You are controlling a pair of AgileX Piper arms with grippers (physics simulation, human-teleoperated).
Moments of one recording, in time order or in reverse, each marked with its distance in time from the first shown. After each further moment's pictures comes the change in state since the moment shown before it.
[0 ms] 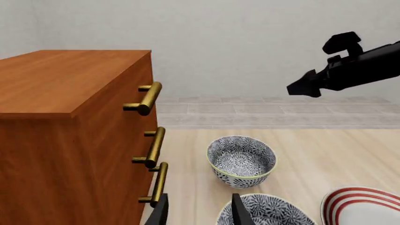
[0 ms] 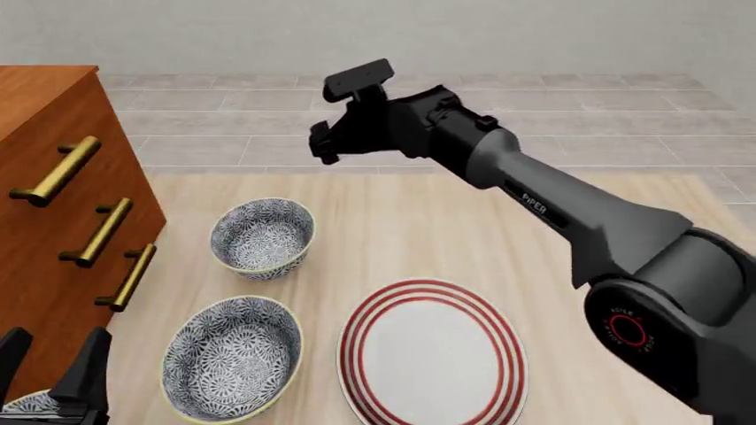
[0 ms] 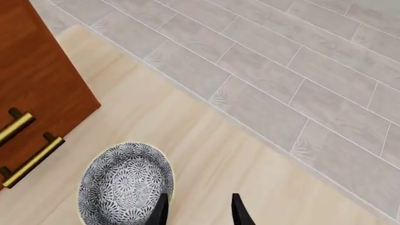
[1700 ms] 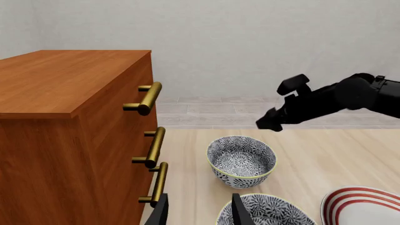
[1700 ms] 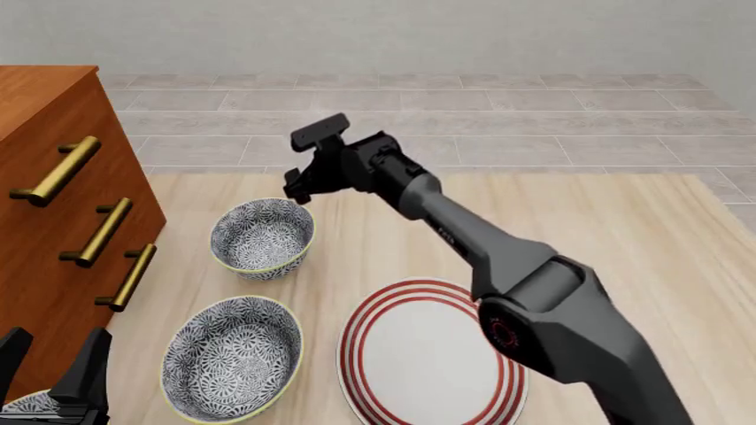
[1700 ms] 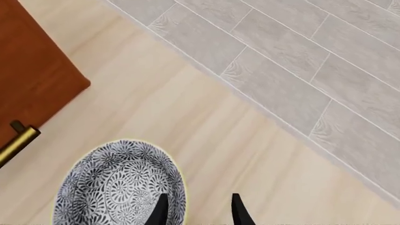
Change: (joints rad) left arm 0.000 0.000 0.000 0.000 0.000; right arm 0.040 0.402 -0.428 0.157 0.007
